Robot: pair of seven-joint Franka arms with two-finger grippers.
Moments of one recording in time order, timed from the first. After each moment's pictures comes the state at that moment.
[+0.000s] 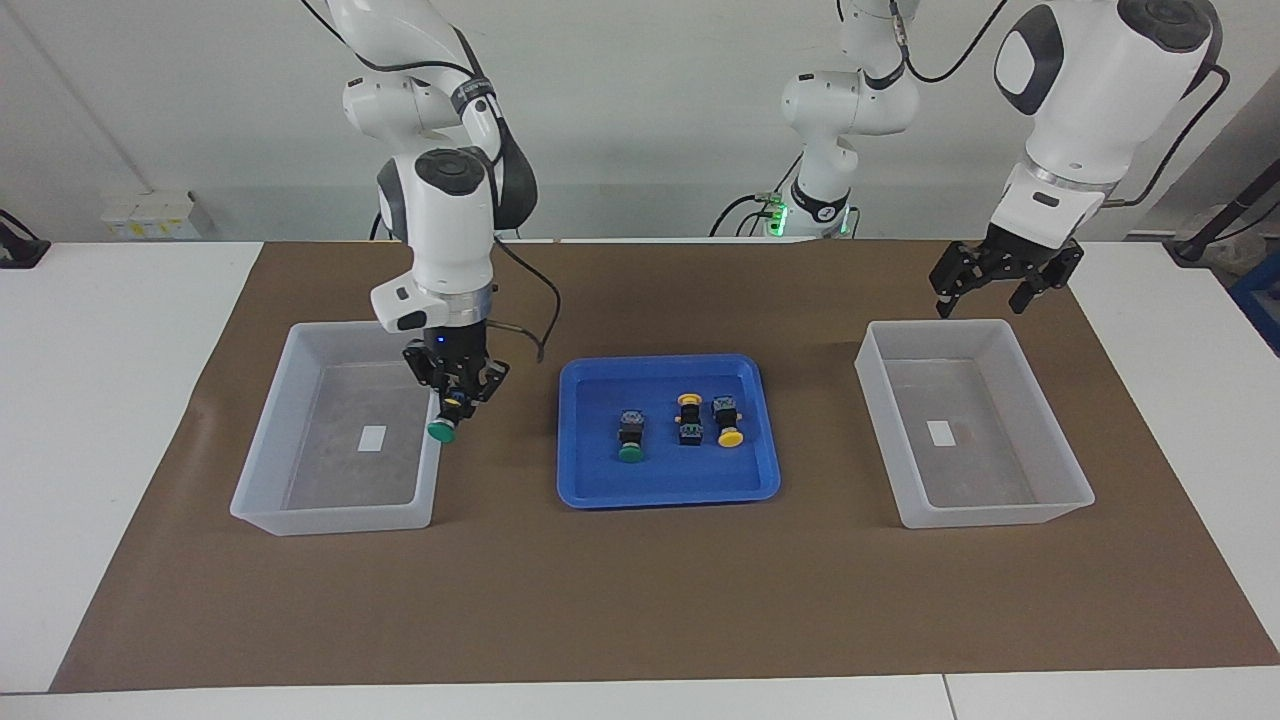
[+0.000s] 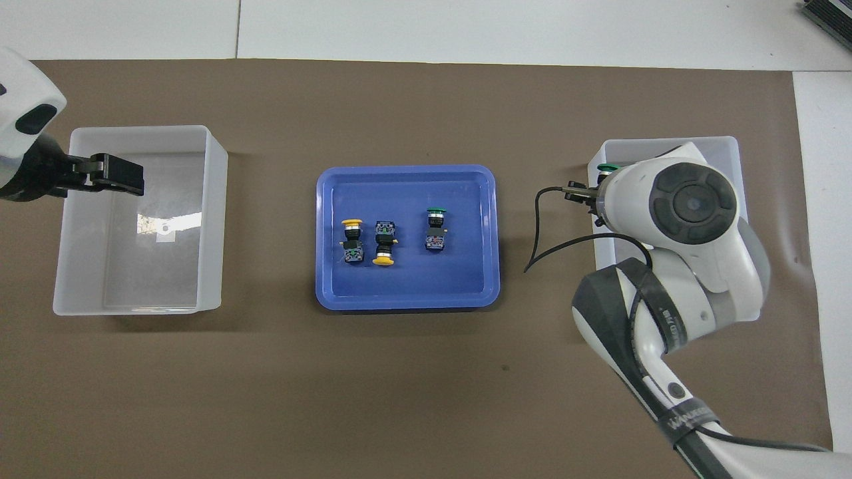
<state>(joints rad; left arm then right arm) -0.16 0.04 0.05 -1.60 0.01 1.71 -0.07 0.19 0.10 0.04 -1.97 -0.30 2.24 0.67</state>
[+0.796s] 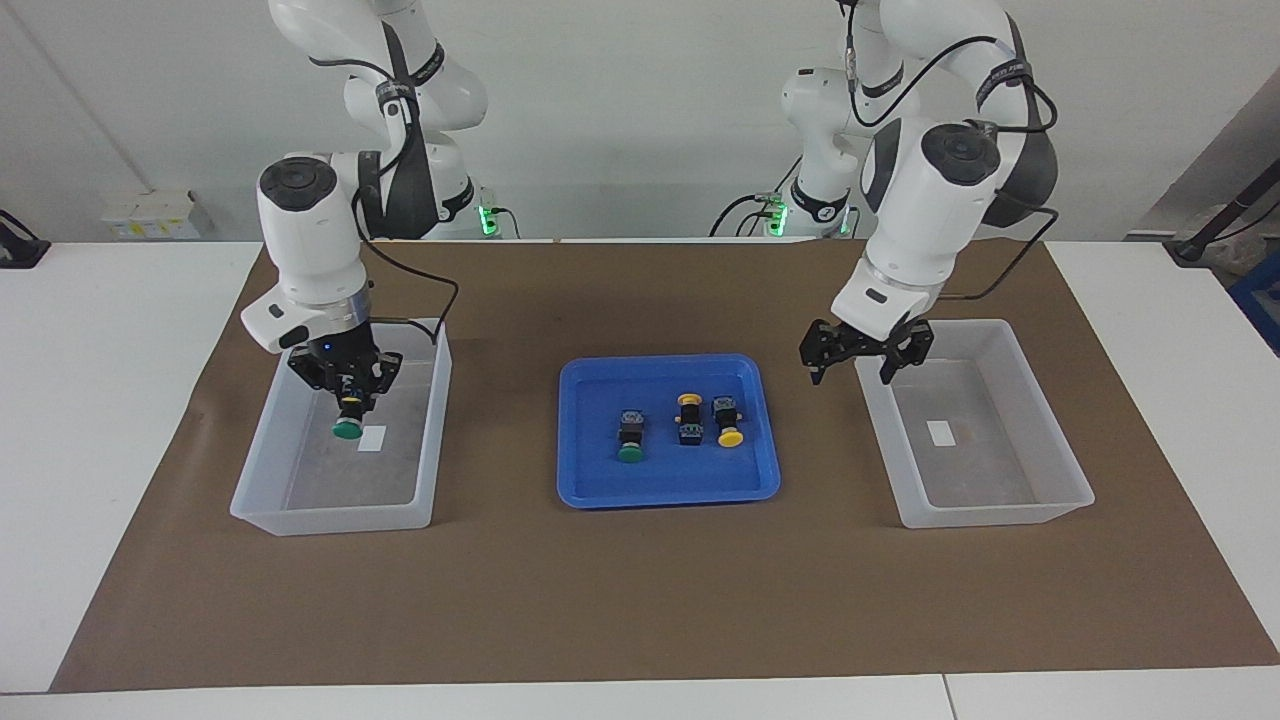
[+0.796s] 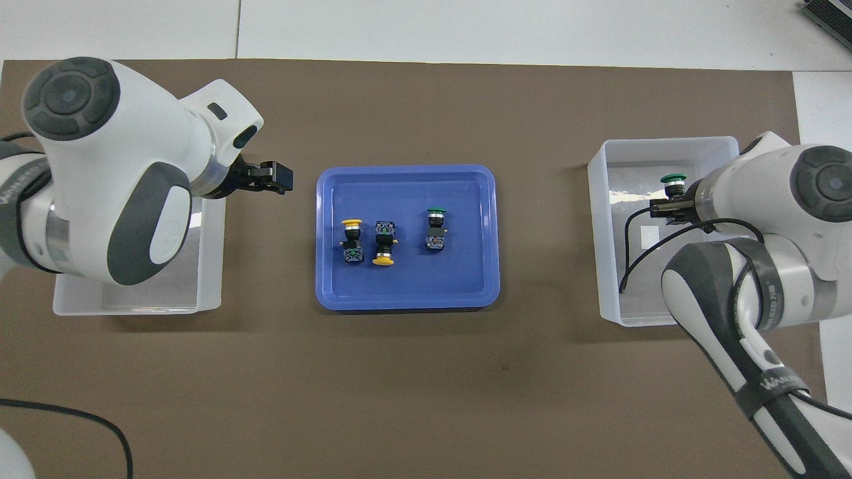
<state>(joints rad) -0.37 0.19 0.04 -1.73 -0.03 2.04 -0.26 -0.03 0.10 0.04 -2.05 -0.20 2.30 0.06</state>
